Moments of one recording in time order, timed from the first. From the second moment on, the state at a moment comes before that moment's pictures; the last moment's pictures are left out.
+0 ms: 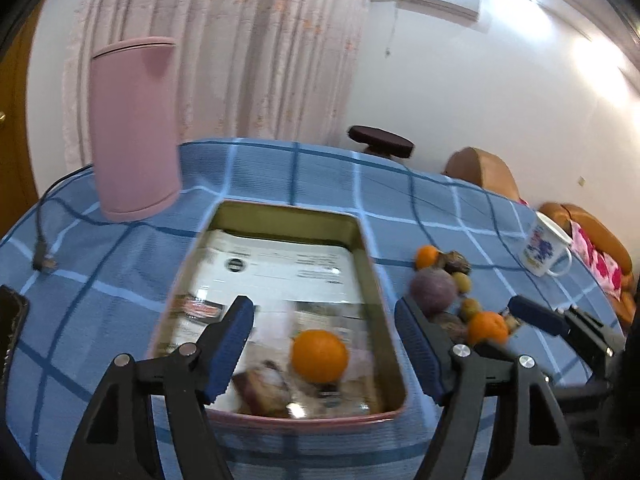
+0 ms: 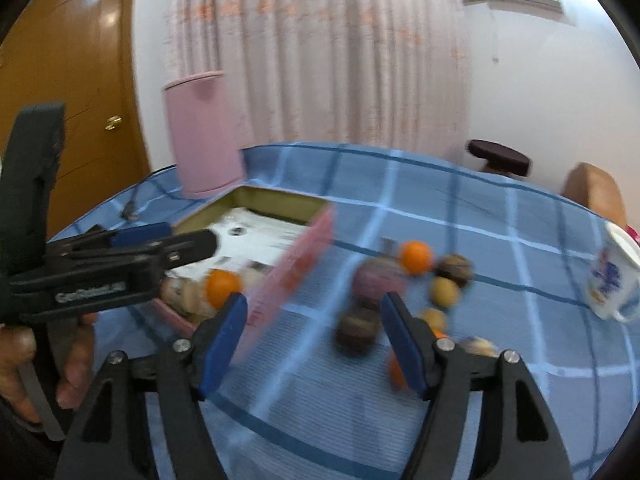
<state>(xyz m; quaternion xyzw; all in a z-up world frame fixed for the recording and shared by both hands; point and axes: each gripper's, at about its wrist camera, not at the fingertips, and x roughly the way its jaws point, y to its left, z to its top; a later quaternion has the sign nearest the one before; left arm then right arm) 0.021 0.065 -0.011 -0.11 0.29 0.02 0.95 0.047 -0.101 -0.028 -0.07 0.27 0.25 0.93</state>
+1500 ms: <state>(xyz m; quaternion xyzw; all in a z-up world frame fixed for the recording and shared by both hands) 0.059 -0.046 -0.032 -0.03 0.34 -0.09 0.94 0.117 -0.204 -0.069 0.08 0.41 0.21 0.88</state>
